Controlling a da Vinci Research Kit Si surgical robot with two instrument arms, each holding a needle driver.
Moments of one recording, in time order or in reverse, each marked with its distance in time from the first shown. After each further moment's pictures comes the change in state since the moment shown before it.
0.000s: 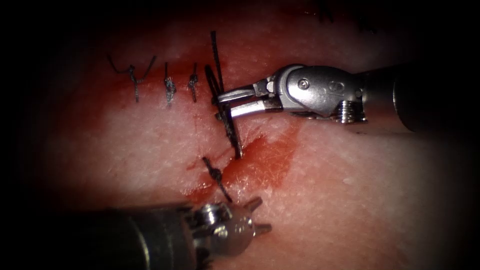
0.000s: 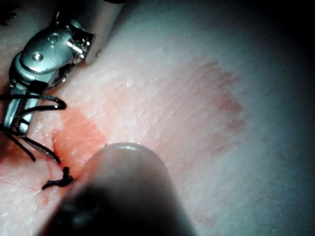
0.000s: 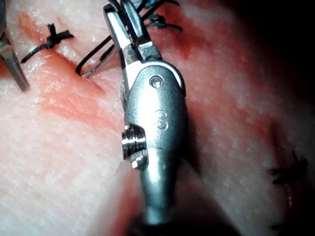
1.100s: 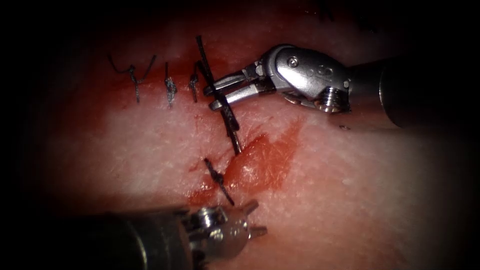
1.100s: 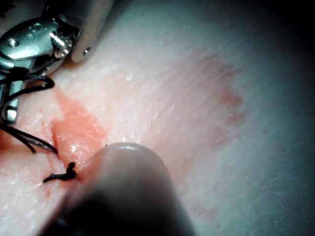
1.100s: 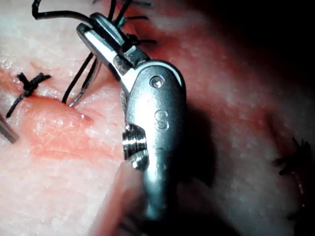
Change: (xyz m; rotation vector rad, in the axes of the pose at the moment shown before) right arm 0.001 0.002 0.001 0.144 0.065 0.063; left arm -0.001 0.000 0.001 -0.013 -0.009 0.001
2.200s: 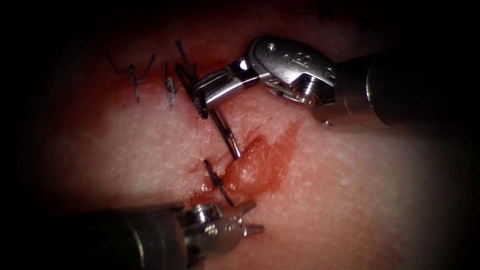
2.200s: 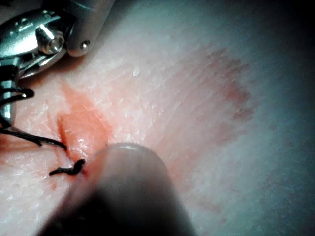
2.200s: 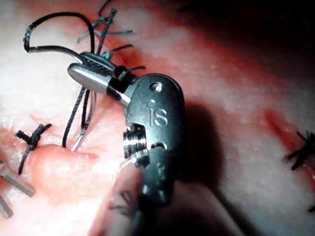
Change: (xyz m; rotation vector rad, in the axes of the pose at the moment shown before) right arm -0.002 0.000 0.002 0.114 -0.084 0.391; left arm -0.002 -0.001 0.001 -0.010 -0.018 -0.019
